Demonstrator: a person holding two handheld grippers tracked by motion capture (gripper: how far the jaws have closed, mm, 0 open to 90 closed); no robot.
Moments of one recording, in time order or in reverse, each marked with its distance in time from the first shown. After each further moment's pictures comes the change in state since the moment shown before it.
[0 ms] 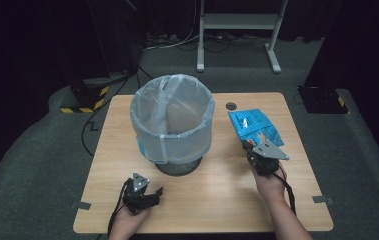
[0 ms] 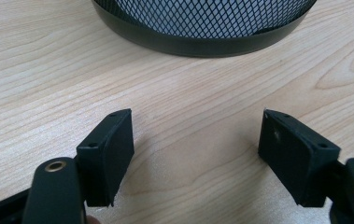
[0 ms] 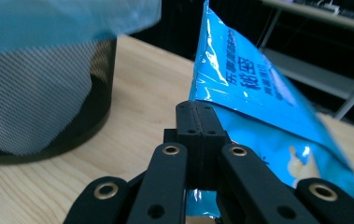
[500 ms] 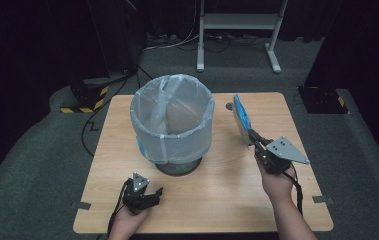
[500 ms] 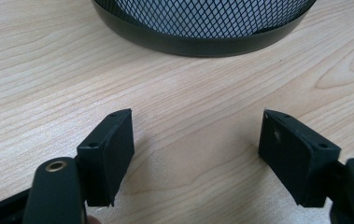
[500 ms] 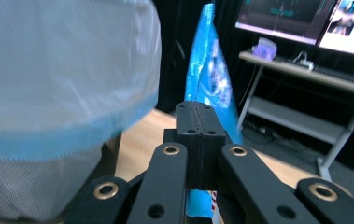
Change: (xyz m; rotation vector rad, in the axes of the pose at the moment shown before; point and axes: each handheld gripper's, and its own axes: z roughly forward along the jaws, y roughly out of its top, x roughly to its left) left arm 0.001 0.000 -0.002 0.023 0.002 0.023; right arm -0.002 0.048 -0.045 -0.207 -0.020 0.005
